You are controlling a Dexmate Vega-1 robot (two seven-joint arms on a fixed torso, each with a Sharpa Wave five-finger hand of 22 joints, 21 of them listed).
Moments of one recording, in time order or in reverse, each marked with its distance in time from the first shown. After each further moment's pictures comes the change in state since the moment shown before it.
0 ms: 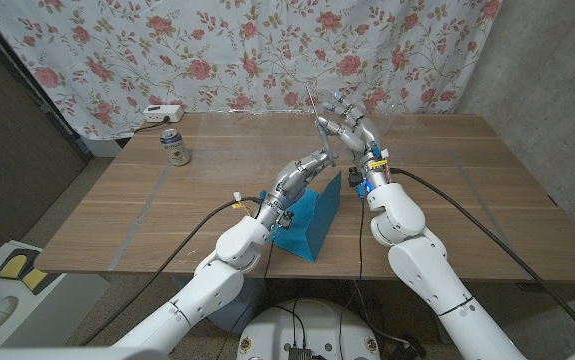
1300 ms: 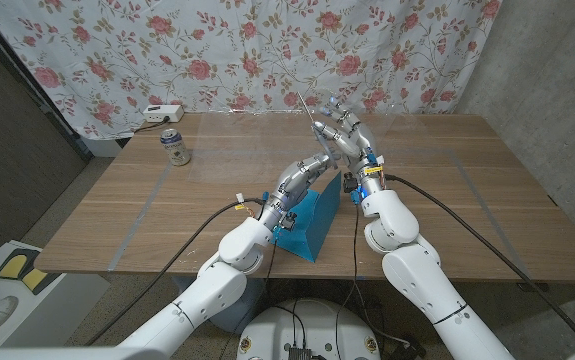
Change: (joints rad) left arm 0.000 -0.015 0.010 0.009 0.005 -0.009 0.001; left_hand 0.007 0.007 -0.016 0.016 0.000 -0.009 0.002 -0.011 -0.002 0.117 -0.044 0.028 0.009 0.053 -0.016 -0.003 0.000 0.013 -0.005 0.000 0.002; right arm -0.020 0.016 -0.028 0.010 -0.004 0.030 -0.025; right_hand -0.009 -0.009 0.005 0.006 0.008 0.014 -0.003 0.000 0.000 0.005 -0.005 0.000 0.000 0.006 -0.002 -0.012 0.005 -0.011 0.000 0.025 -0.019
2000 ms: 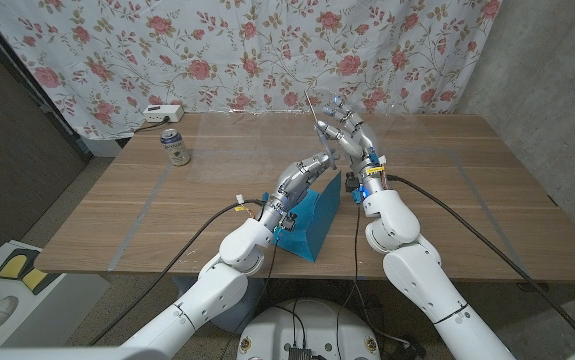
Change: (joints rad) left arm 0.003 -0.006 0.000 0.003 0.003 -0.005 0.015; left_hand -0.007 0.028 -0.016 0.008 0.000 0.001 -0.017 -0.002 0.000 0.022 -0.041 0.025 0.056 0.052 -0.011 0.025 0.027 -0.017 0.023 -0.007 0.000; right arm 0.002 -0.002 -0.002 0.006 0.002 0.005 -0.011; right_hand 0.001 0.001 0.000 0.000 0.000 0.000 0.000 0.000 0.000 0.000 0.000 0.000 0.000 0.005 0.001 -0.004 0.000 -0.011 0.000 0.012 -0.011
